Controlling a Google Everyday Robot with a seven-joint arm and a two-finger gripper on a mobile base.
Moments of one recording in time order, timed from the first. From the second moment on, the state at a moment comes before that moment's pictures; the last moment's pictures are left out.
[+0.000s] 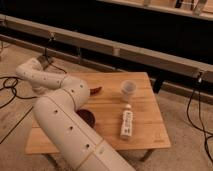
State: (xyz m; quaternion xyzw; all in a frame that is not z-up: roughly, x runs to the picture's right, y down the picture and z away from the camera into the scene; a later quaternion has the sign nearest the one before) arm -0.383 0.061 0.953 -0.32 0.06 0.13 0.94
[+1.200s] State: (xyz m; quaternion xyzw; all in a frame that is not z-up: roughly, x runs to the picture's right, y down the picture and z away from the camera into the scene) arm -0.325 -0.026 0.858 -0.27 0.00 0.26 0.93
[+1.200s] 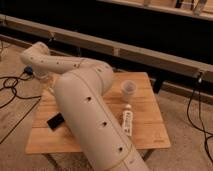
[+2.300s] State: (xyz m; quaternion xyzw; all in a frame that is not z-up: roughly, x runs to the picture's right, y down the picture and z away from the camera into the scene) arm -0.148 -0.083 0.849 -0.19 0.01 0.55 0.82
